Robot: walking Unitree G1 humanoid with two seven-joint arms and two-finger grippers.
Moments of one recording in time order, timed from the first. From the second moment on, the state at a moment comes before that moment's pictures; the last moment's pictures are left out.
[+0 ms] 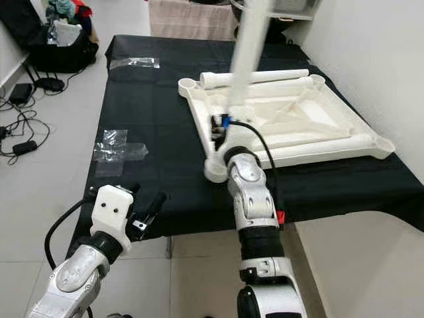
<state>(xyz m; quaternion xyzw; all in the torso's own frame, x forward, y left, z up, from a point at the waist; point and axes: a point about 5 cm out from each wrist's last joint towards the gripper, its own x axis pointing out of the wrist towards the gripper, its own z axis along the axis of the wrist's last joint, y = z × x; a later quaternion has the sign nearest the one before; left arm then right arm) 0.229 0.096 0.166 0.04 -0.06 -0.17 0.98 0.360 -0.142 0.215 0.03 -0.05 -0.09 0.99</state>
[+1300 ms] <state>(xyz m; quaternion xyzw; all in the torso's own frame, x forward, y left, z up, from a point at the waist) 0.229 0.095 0.166 0.04 -0.06 -0.17 0.98 0.345 -0.095 0.218 0.03 -0.03 0.56 0.83</state>
